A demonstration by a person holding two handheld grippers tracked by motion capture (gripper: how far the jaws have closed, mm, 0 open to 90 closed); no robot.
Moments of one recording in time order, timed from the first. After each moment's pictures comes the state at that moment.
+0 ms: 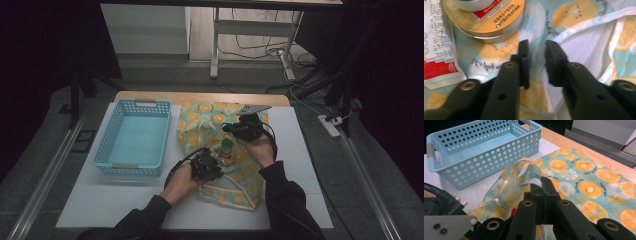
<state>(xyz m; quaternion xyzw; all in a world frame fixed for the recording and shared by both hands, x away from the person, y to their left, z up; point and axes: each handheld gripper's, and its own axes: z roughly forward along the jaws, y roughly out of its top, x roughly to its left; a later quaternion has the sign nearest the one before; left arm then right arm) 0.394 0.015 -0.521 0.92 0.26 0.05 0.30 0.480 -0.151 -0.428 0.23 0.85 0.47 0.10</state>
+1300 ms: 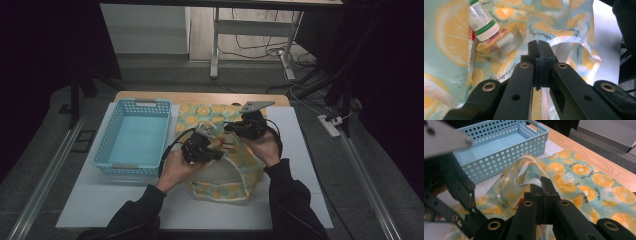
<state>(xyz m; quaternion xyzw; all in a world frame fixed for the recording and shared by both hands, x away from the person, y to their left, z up) 0.404 0.048 -0.448 0.87 0.30 0.00 0.40 0.472 -0.155 -0.404 0.21 0.86 0.46 0.09</state>
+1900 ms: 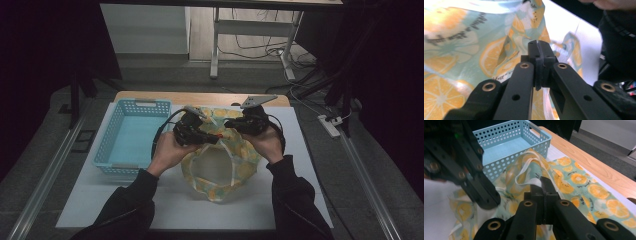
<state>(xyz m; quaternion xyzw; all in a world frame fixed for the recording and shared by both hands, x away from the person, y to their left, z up) 0.425 0.077 -0.398 0.85 0.30 -0.03 0.43 0.467 -0.154 -0.380 0.20 0.86 0.46 0.09</state>
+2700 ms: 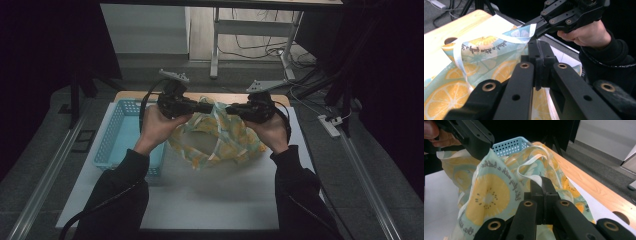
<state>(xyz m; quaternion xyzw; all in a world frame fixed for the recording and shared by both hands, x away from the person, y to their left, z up) 0.437 0.114 -0.316 0.81 0.29 -0.02 0.52 0.469 -0.156 -0.332 0.20 0.84 0.49 0.11</state>
